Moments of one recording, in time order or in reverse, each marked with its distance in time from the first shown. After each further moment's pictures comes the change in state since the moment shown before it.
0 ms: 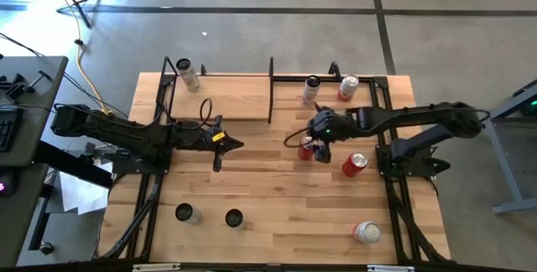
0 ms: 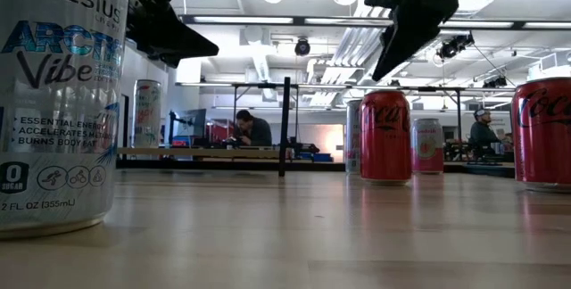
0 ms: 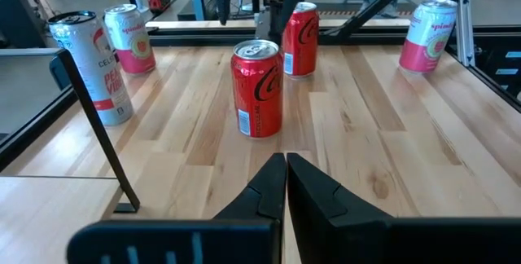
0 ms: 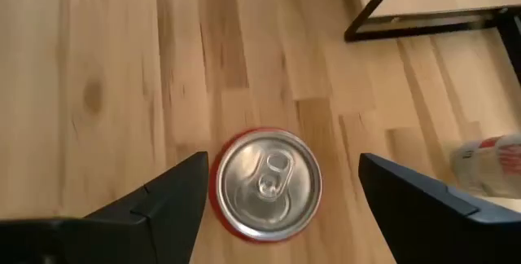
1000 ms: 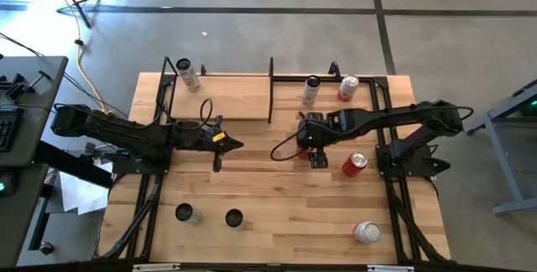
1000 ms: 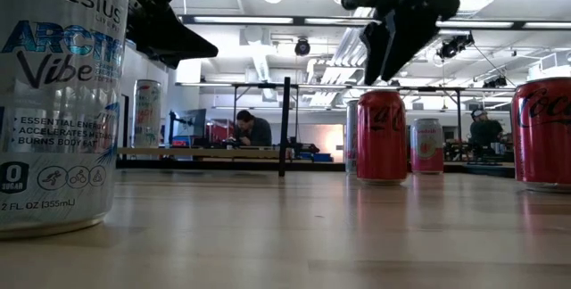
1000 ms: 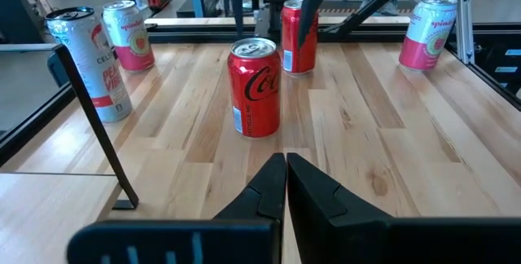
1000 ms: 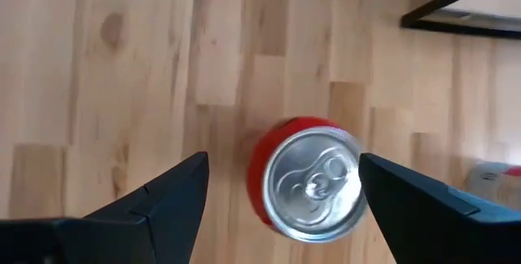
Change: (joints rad) left arm -0.002 0.000 0.000 -0.008 0.000 -0.004; right arm 0.045 0.192 0.201 -0.191 -0.017 -0.091
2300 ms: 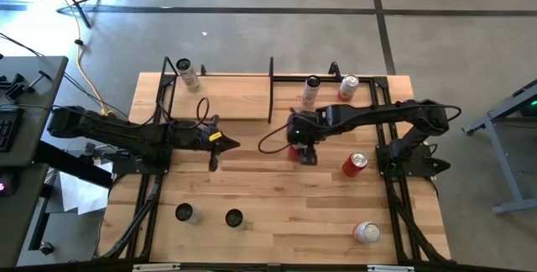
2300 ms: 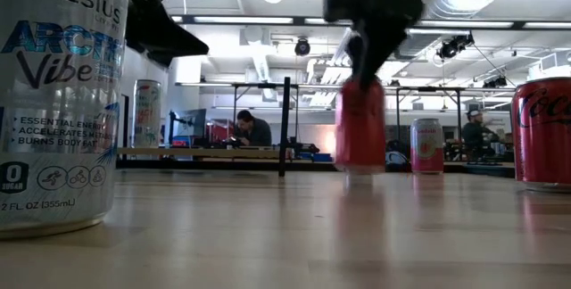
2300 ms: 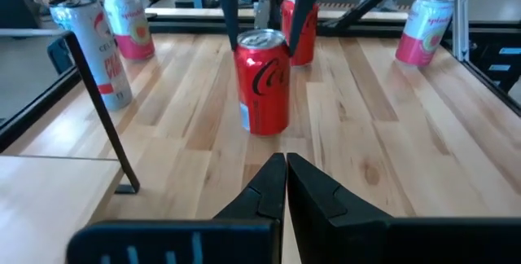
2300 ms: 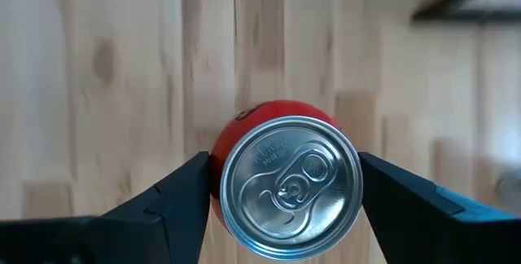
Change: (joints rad) left arm 0.001 -0.089 0.000 -0.110 0.004 -0.026; right arm -0.065 0.129 0.116 -0.003 -0.083 0.036
